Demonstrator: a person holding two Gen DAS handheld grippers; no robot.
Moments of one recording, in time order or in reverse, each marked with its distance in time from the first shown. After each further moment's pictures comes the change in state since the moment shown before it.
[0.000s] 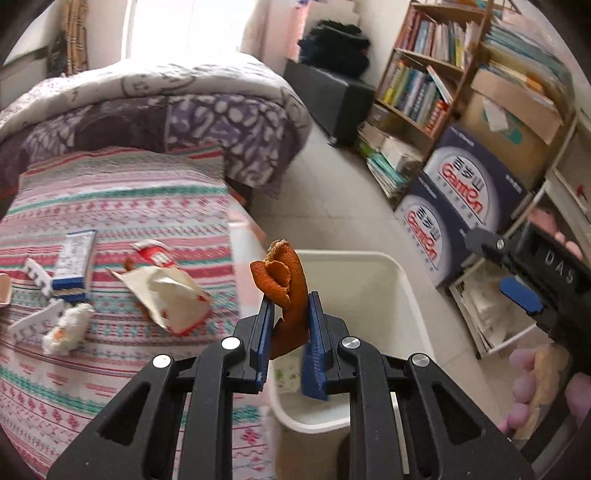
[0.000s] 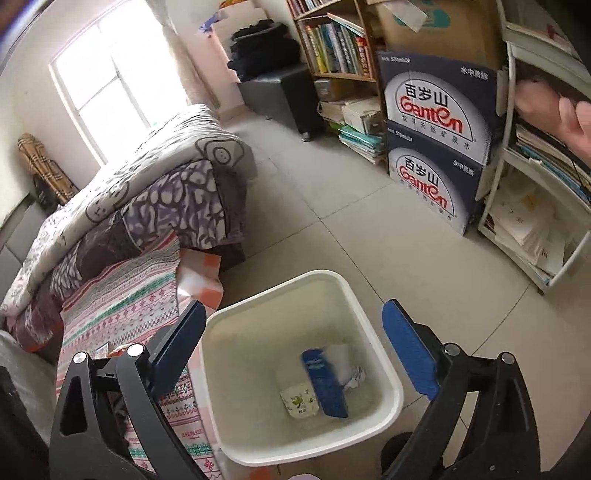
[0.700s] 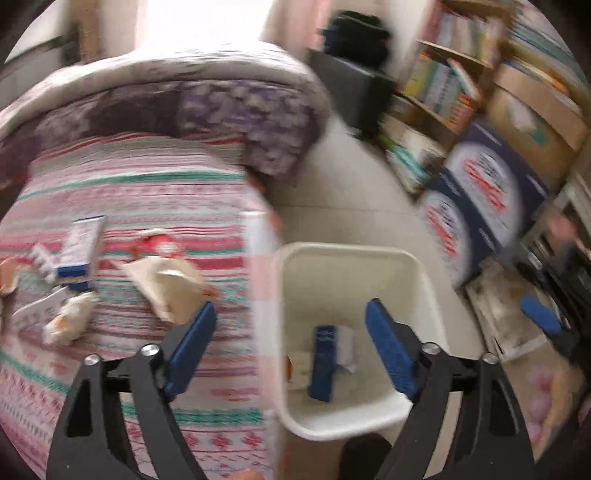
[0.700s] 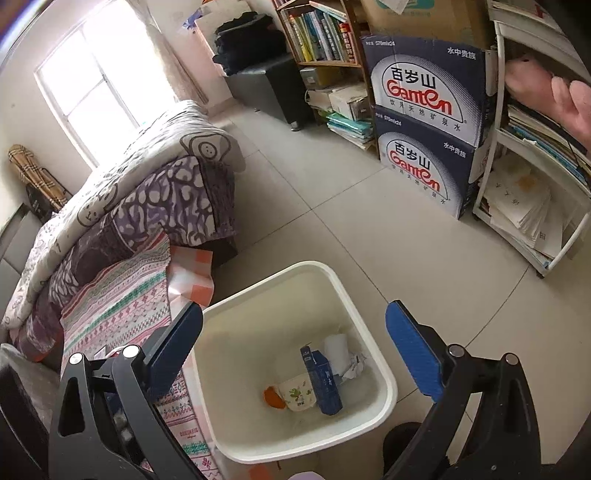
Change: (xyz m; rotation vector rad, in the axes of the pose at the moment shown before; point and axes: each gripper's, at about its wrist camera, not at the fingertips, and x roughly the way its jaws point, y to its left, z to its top) left arm 0.015 0.011 0.004 -0.081 0.025 0.129; right arm 0.009 -0.009 -0.002 0.036 0.045 -0.003
